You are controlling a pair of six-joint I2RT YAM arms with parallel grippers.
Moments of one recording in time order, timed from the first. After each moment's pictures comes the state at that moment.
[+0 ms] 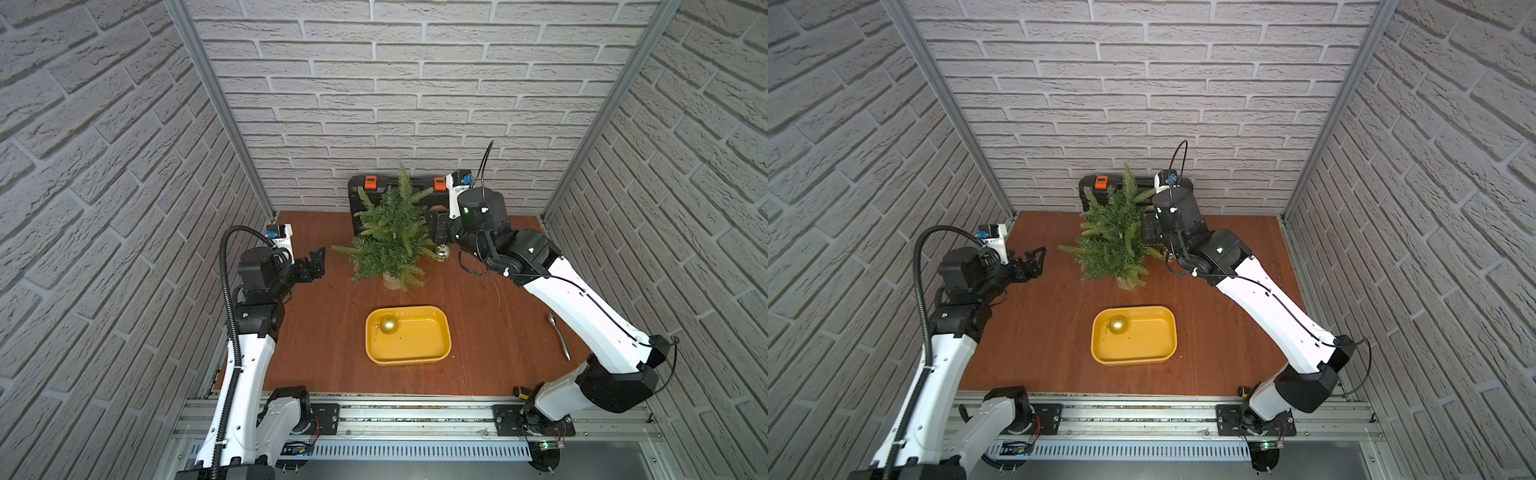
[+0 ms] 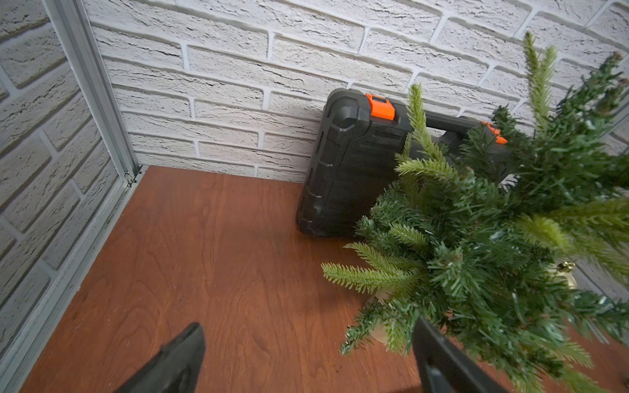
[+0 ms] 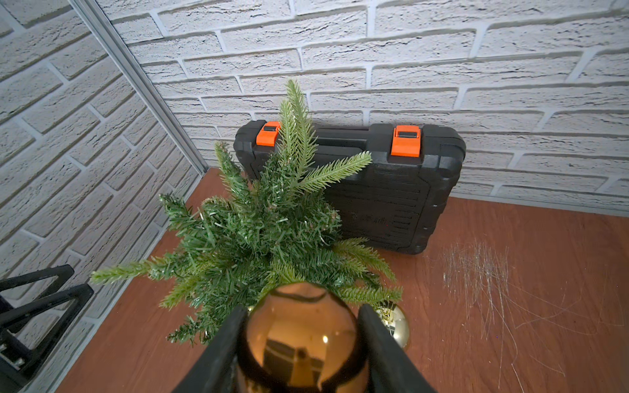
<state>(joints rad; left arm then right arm) 0.06 0.89 0.91 -0.35 0.28 -0.14 0.72 1.54 1.89 -0.79 0.37 0.40</state>
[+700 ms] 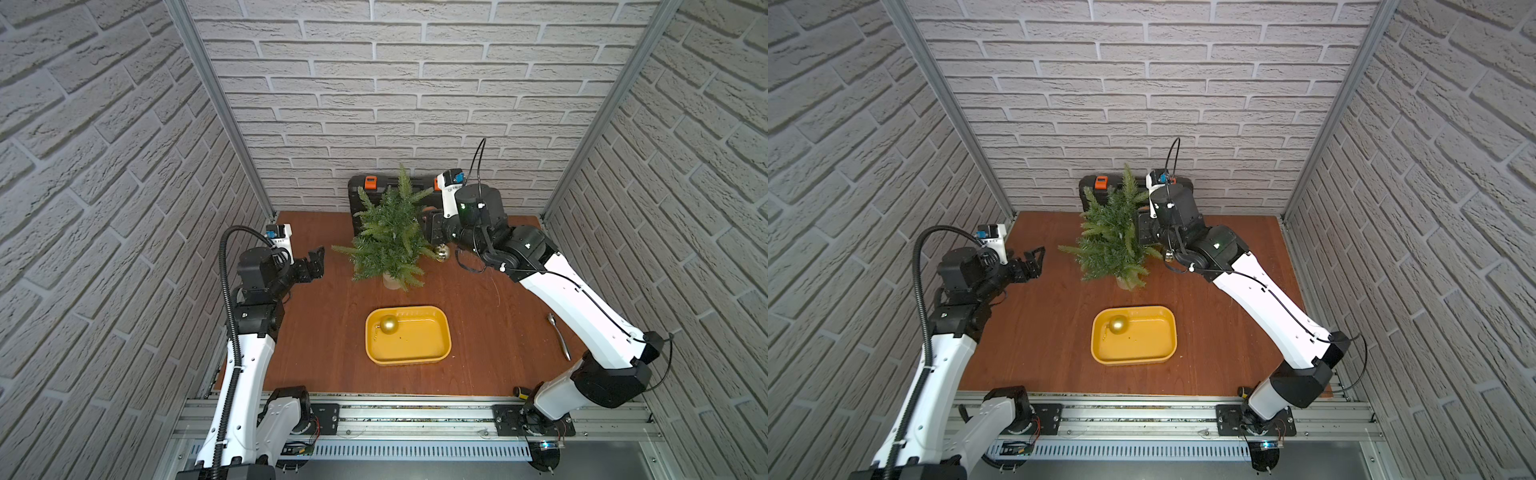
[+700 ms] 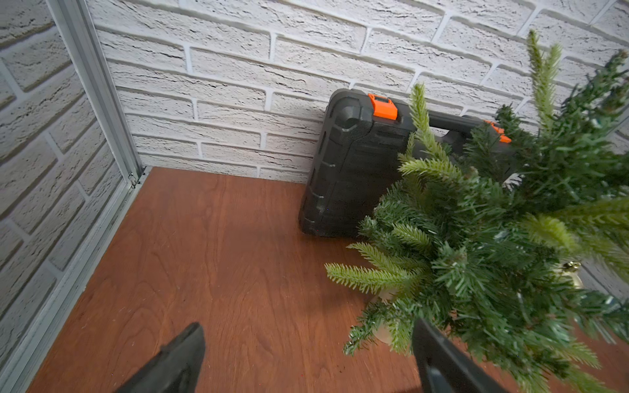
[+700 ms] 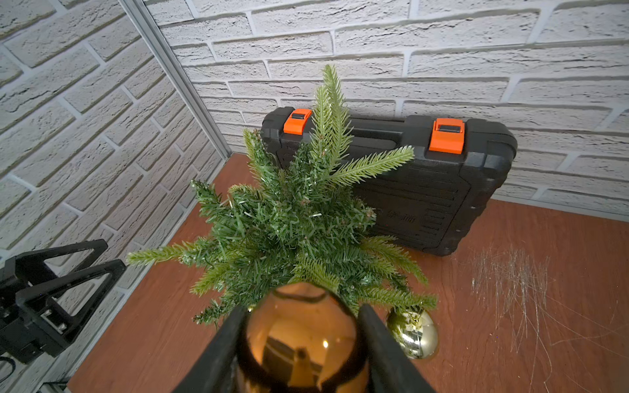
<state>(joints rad) 0.07 0.89 0.91 -0.35 0.28 -0.13 0.72 1.56 1.92 -0.82 0.27 0.38</state>
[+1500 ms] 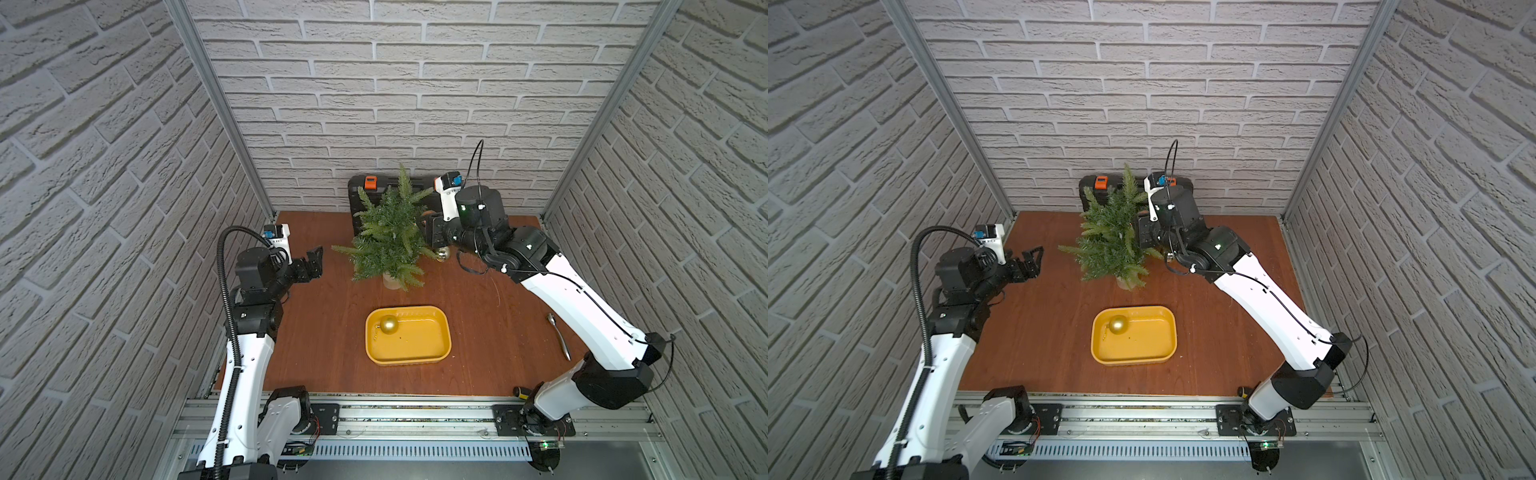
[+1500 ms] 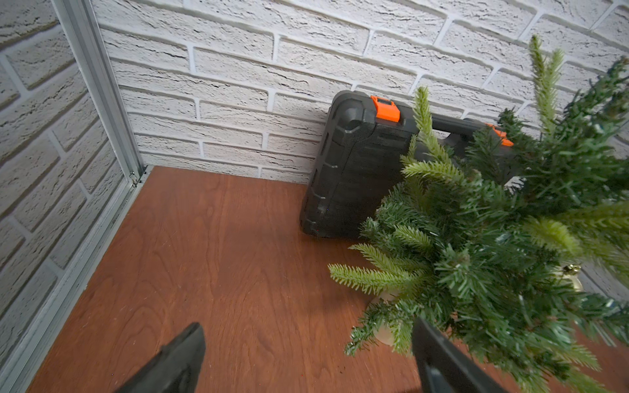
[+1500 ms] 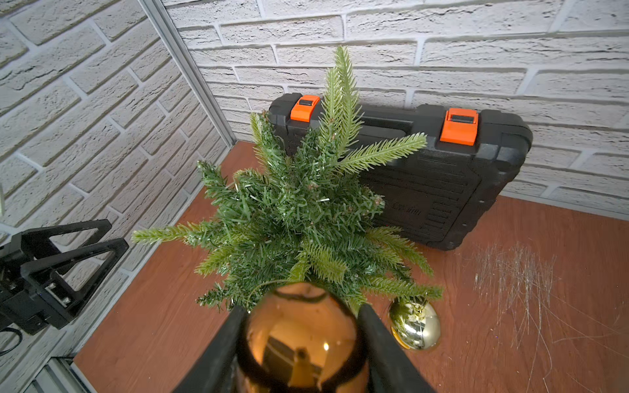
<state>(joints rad) 0.09 0.89 0.91 -0.35 0.30 -0.13 0.72 1.55 1.91 -0.84 0.23 0.37</state>
